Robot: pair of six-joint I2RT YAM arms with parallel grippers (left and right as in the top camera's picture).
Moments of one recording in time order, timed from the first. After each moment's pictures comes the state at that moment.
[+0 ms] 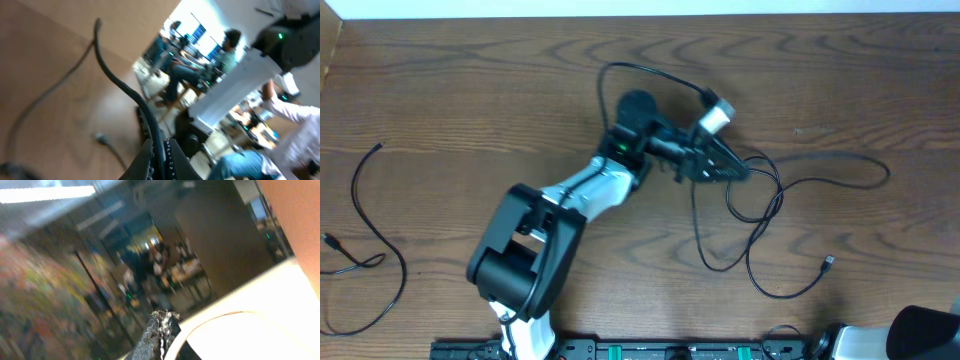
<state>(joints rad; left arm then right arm) -0.50 1.92 1.08 1.00 1.50 -0.82 -0.42 1.57 1.78 0.07 -0.15 0.60</state>
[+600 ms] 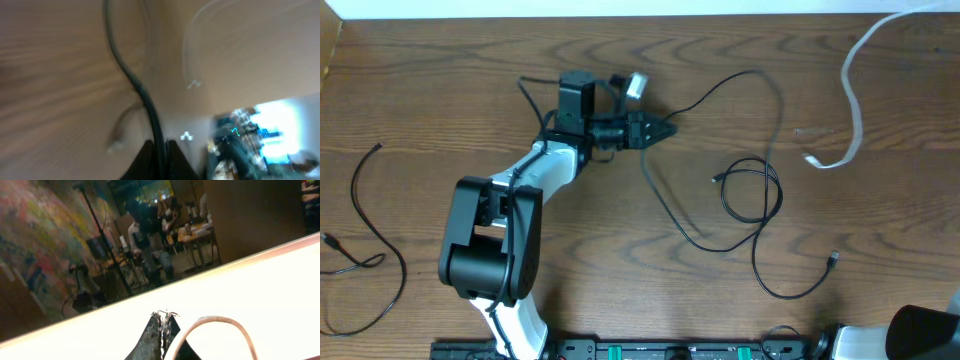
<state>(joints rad) -0.21 1.92 1.08 0.15 1.08 -0.48 -0.36 1.57 1.78 -0.10 -0.29 0.39</state>
